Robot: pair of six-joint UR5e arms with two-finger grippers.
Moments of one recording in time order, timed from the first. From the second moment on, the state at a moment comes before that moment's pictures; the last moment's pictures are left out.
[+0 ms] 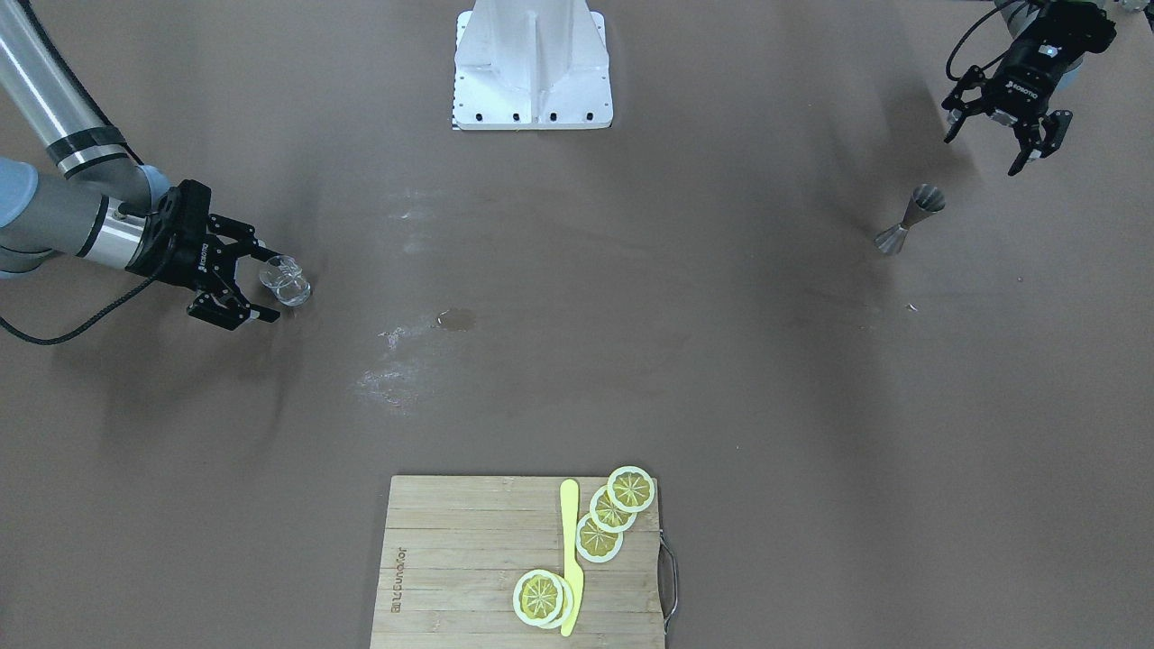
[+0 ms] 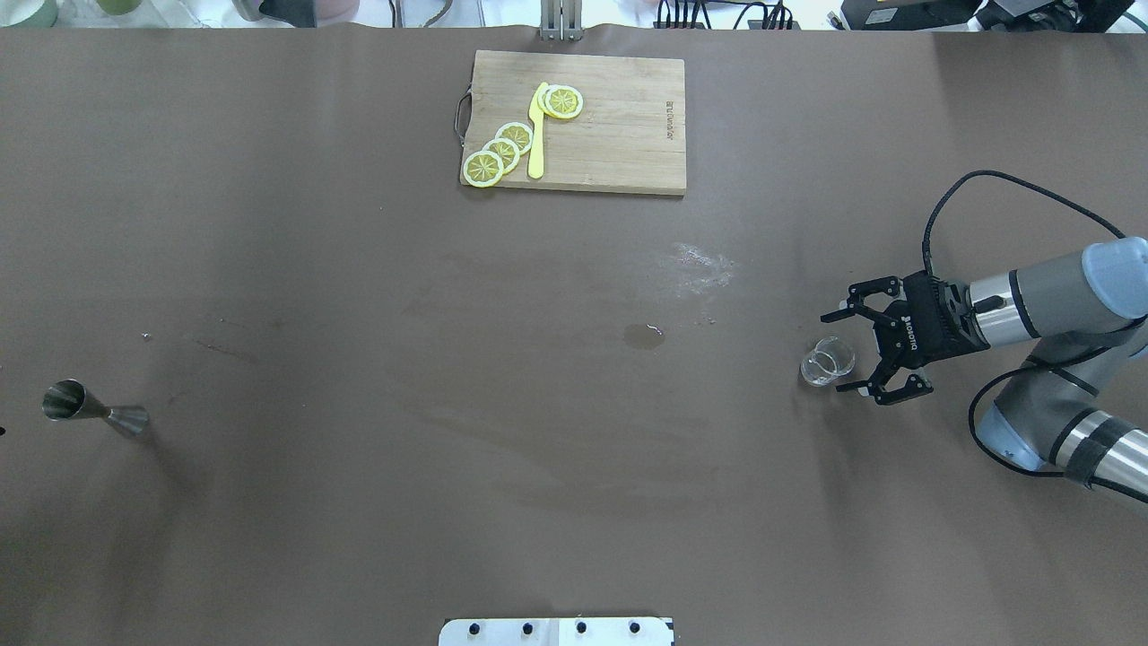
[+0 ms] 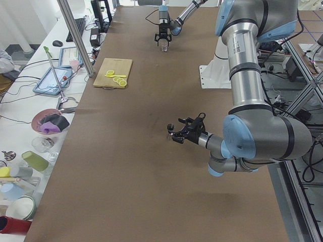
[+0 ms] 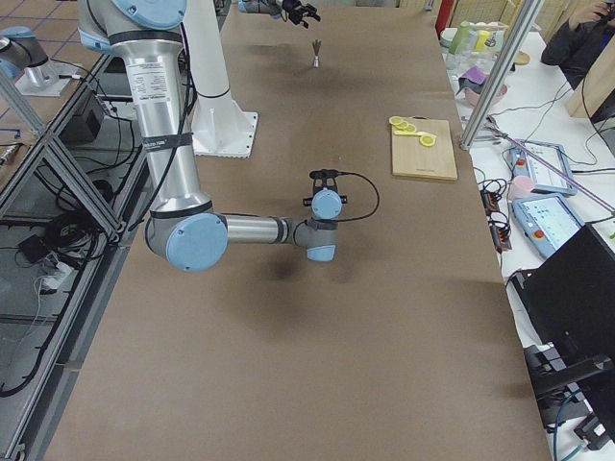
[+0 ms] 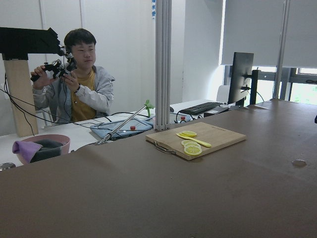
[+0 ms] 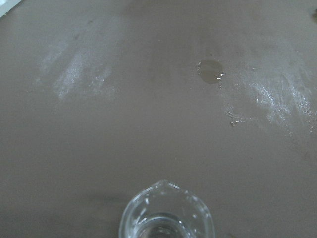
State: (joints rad) left arm 0.02 -1.10 -1.47 -4.06 -0.63 -0.36; right arm 0.79 -1.38 1.24 0.05 2.35 -0.19
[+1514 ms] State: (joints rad) left arm 0.21 -1.08 -1.50 -3.66 -0.12 -0.33; right arm 0.76 -1.34 1.17 0.09 2.34 -0.17
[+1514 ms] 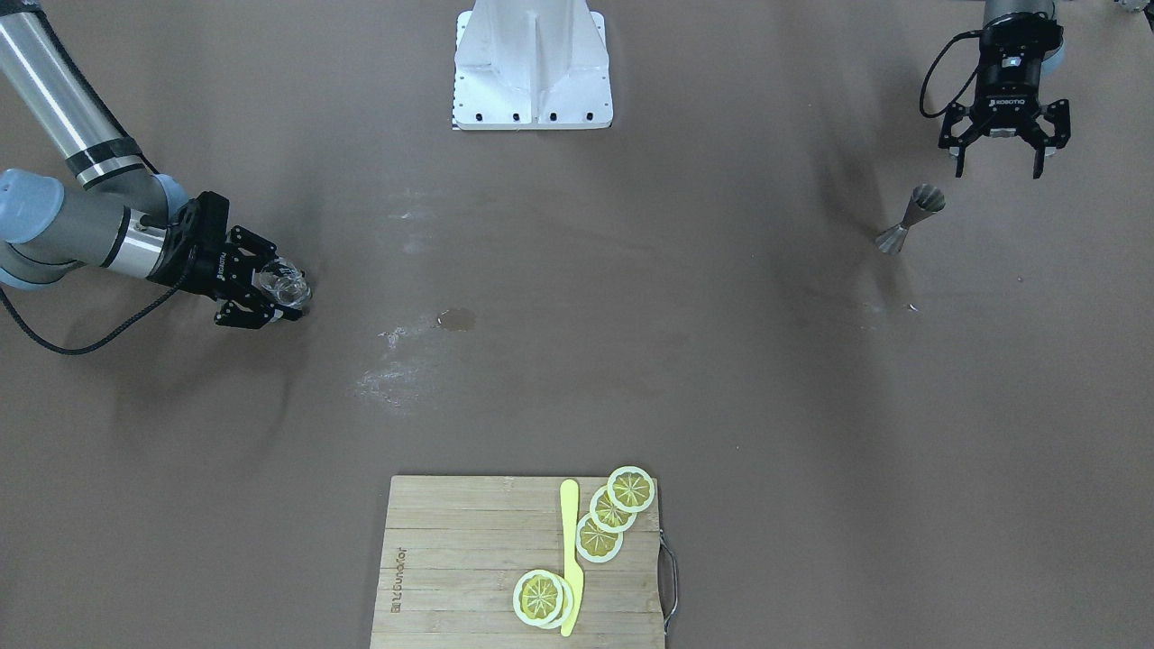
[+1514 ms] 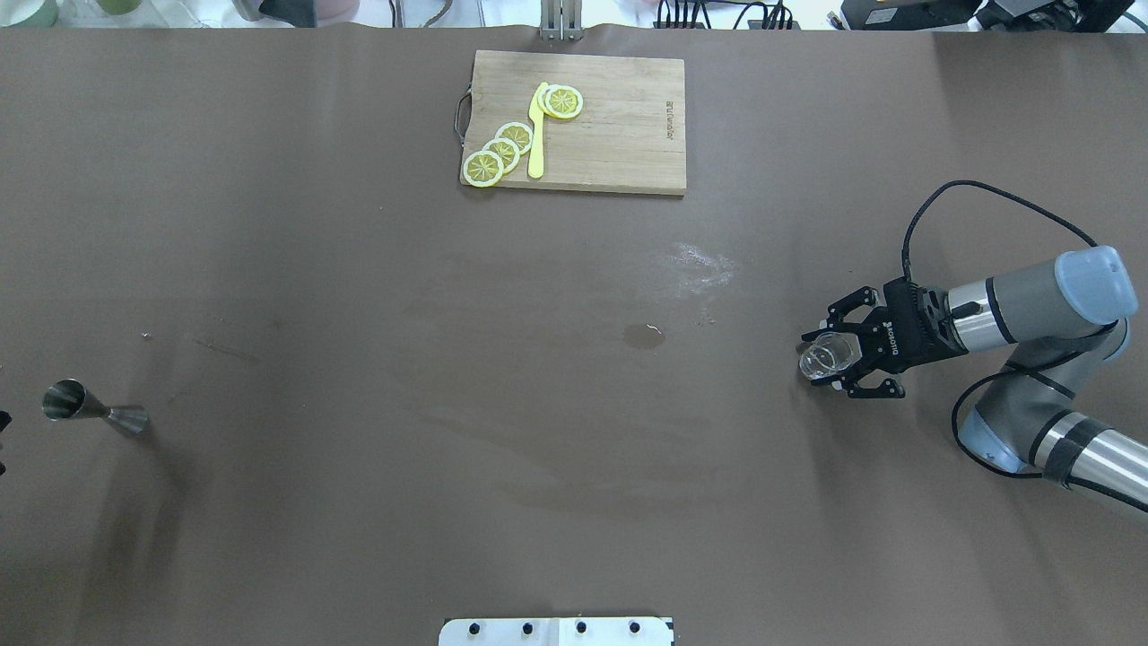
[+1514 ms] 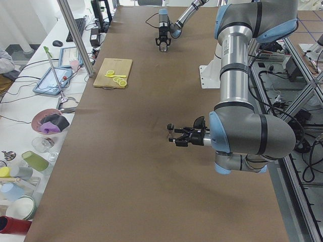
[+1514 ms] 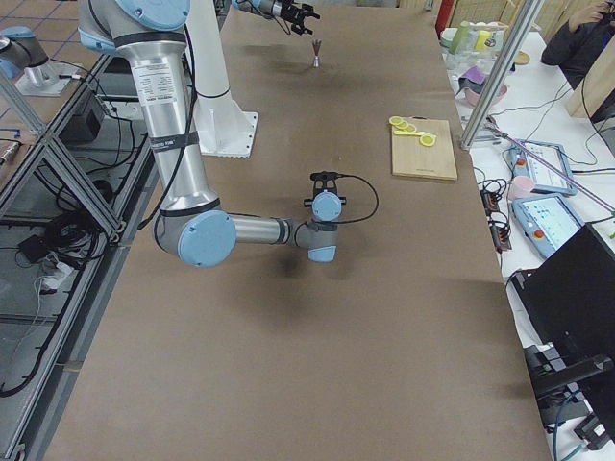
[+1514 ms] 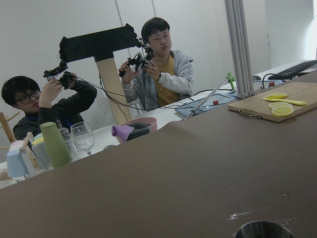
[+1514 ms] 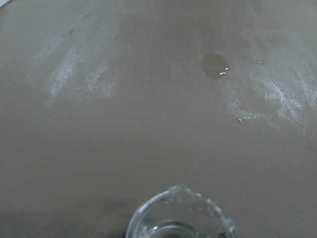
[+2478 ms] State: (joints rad) left arm 0.22 -1.08 -1.49 -3.34 0.03 -0.34; right arm 0.79 -1.34 1.18 0.09 2.36 -0.15
